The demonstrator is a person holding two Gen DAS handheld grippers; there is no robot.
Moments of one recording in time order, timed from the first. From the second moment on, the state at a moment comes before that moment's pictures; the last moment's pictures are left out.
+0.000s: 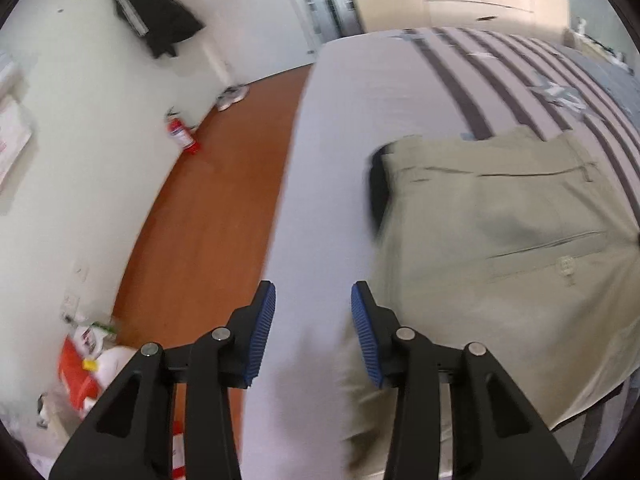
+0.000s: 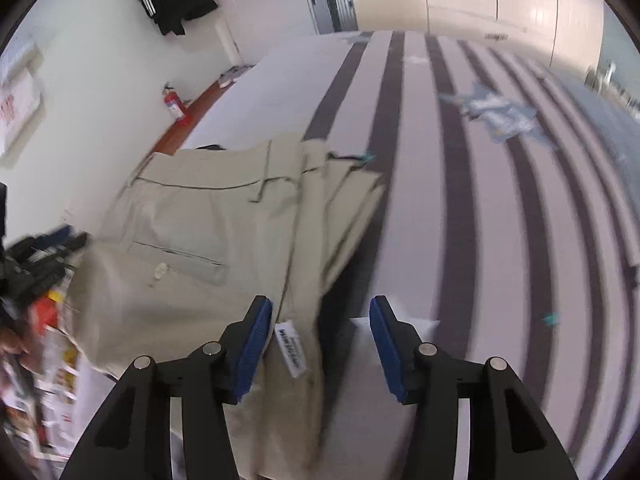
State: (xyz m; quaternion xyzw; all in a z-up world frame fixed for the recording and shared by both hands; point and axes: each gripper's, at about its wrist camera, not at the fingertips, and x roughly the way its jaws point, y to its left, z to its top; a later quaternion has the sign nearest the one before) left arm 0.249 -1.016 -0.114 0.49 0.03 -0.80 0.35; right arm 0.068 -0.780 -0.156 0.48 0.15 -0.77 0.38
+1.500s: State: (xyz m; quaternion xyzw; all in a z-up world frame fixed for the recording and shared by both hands) left arm 0.195 -1.023 -0.121 0.44 0.10 -0.85 0.28; right arm 0.028 -0.829 -0.159 0.45 0.09 -0.81 0.36
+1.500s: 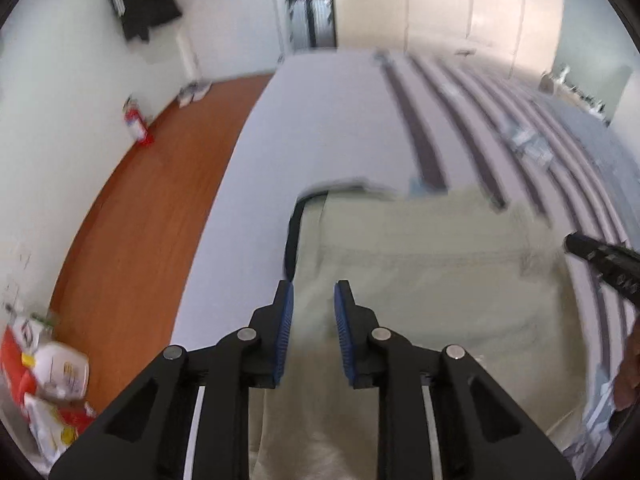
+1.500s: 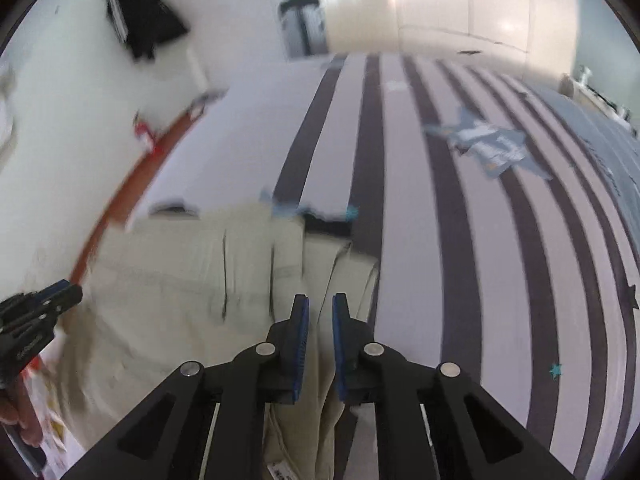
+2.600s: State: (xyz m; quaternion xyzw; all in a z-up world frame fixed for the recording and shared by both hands) left arm 0.280 -0.946 -0.170 0.50 0.17 -0.80 0.26; right arm 0.165 -0.808 -0.175 0.49 0.13 -0.78 0.37
